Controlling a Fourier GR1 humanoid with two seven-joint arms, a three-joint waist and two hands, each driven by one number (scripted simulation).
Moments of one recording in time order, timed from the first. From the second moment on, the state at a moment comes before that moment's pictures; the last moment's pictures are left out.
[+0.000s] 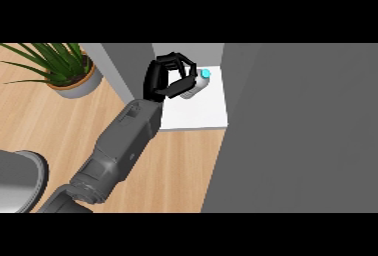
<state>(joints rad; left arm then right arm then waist) -1.02 0.00 -0.09 -0.33 0.38 0.21 -0.70 0.15 -0.45 0.77 -2.48 0.06 -0.52 0.16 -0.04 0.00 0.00</state>
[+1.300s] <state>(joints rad) -0.16 0.15 -0.34 -1.42 0.53 0.04 -0.42 0.10 -0.57 0.83 -2.49 0.05 -0.45 0.21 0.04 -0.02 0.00</state>
